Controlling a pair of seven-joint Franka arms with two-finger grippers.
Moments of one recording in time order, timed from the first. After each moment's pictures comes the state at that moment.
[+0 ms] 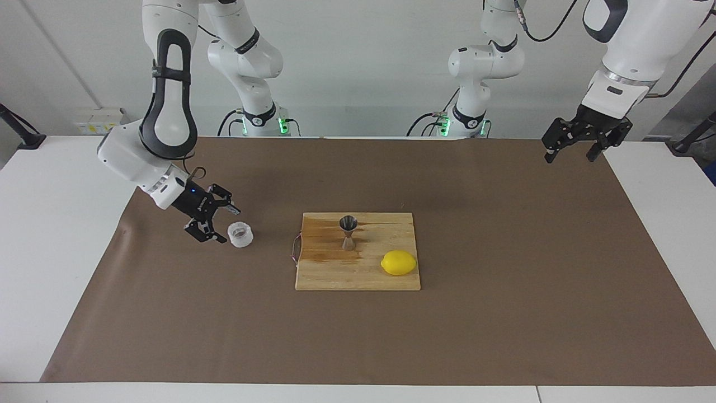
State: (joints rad) left arm -0.01 -0.03 -0.06 -1.60 0.00 1.63 -0.06; right arm -0.23 0.12 0.07 -2.15 0.78 2.18 -2.01
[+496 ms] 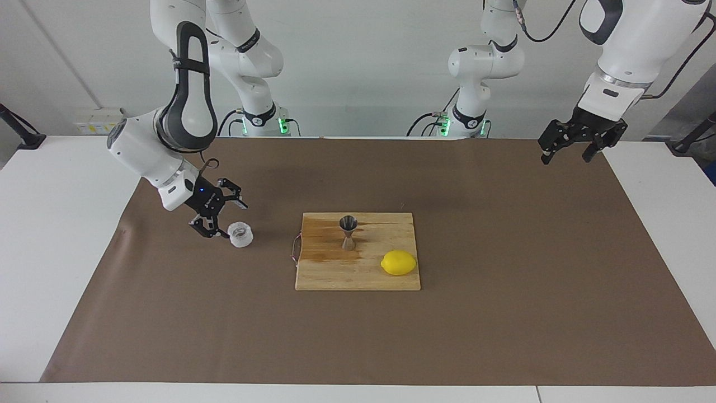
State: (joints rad) left arm -0.01 -0.03 -0.06 -1.60 0.00 1.63 -0.08; right arm -0.15 0.10 0.07 -2.15 0.59 2.22 -1.54
